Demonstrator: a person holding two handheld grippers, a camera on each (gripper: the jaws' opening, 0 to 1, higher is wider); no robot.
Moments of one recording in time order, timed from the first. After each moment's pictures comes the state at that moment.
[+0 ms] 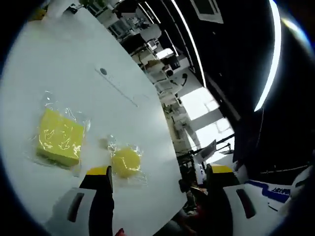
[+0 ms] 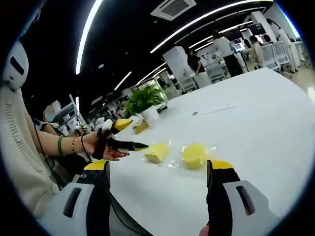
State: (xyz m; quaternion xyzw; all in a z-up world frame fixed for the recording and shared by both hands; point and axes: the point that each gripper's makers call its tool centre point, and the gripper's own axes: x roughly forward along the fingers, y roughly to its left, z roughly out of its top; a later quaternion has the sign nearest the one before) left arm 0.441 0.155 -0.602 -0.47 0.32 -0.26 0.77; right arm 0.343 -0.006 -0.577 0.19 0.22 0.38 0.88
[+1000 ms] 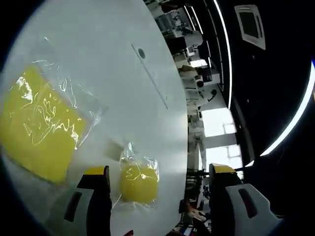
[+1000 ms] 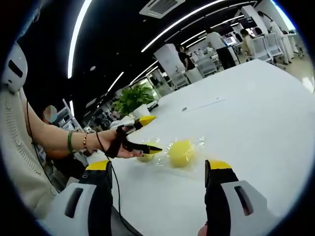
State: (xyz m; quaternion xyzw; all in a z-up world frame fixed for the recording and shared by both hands) left arm 0.504 0.124 -0.679 -0.55 0.38 -0.15 0.73; right arm 0.367 -0.028 -0.602 0.21 0.24 0.36 0.88
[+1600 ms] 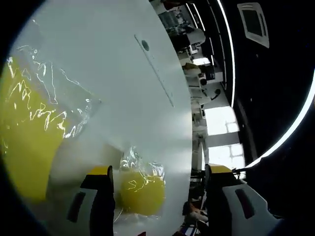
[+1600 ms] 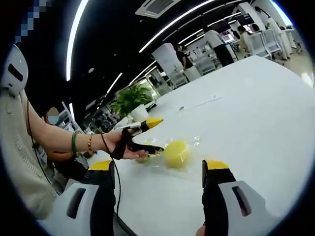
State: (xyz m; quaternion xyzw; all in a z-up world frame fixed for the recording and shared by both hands) left arm 0.522 0.105 -0.699 -0.54 0.39 -0.15 0.73; right arm 0.379 -0.038 -0.614 0.23 0.24 0.36 0.87
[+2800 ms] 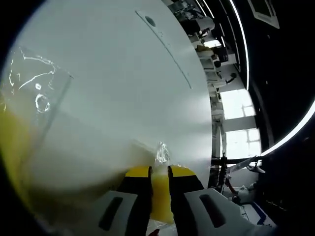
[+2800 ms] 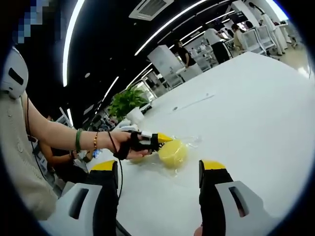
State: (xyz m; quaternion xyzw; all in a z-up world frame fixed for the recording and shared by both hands) left arm 0.527 0.083 -0.744 -0.47 0.48 -0.14 0.73; right arm 0.384 -0.054 -0.629 0.24 0.24 0.34 0.87
